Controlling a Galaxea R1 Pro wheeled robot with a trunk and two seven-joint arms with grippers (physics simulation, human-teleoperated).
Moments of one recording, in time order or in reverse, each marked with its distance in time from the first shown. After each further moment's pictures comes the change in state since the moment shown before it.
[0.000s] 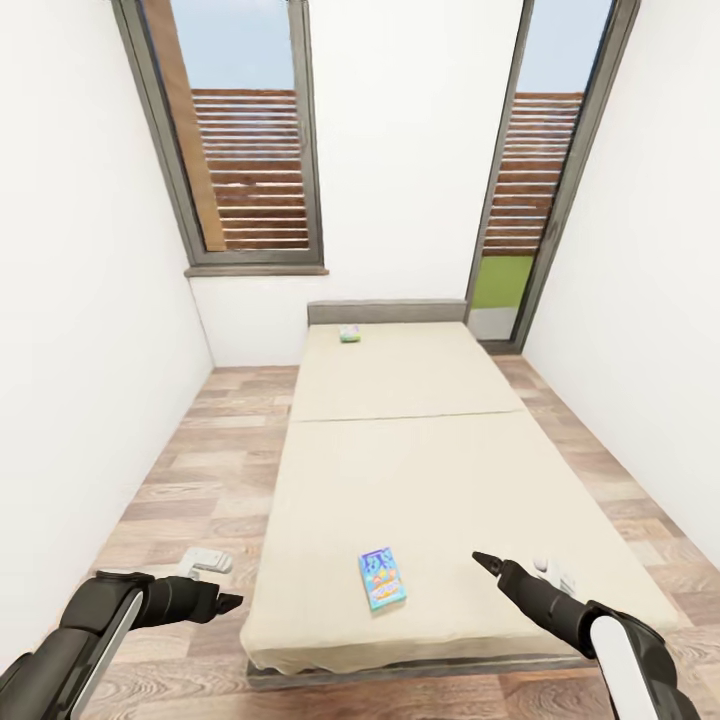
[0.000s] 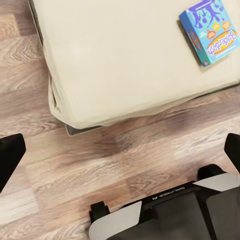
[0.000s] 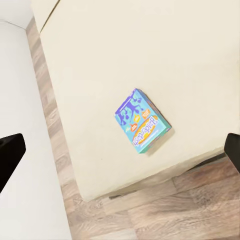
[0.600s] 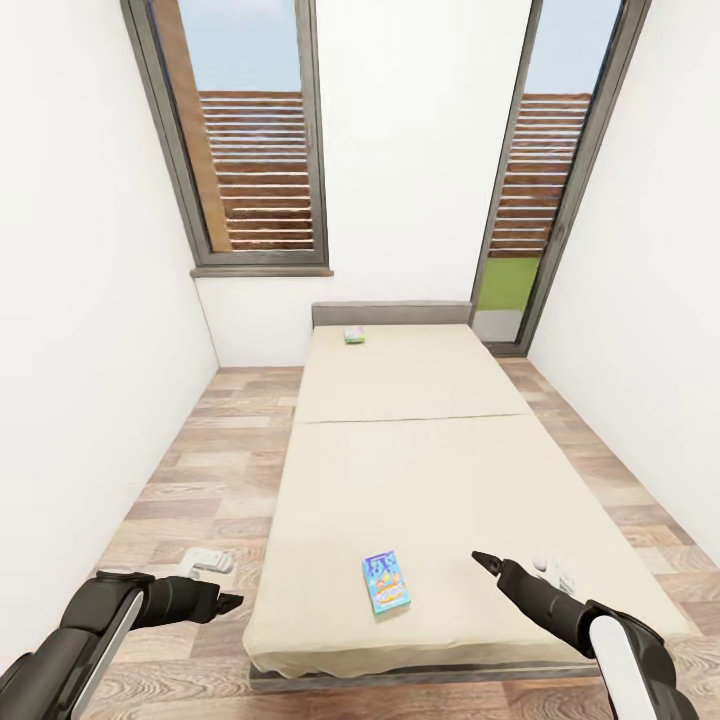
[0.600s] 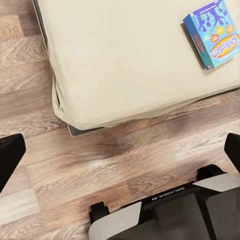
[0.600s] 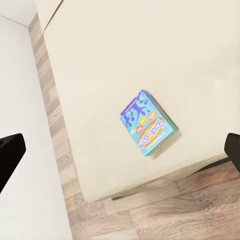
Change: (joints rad) left arm 0.000 -0.001 0.000 0.000 -0.001 0.001 0.000; right arm 0.000 0.004 0.000 -0.005 0.002 0.000 0.000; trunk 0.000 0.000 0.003
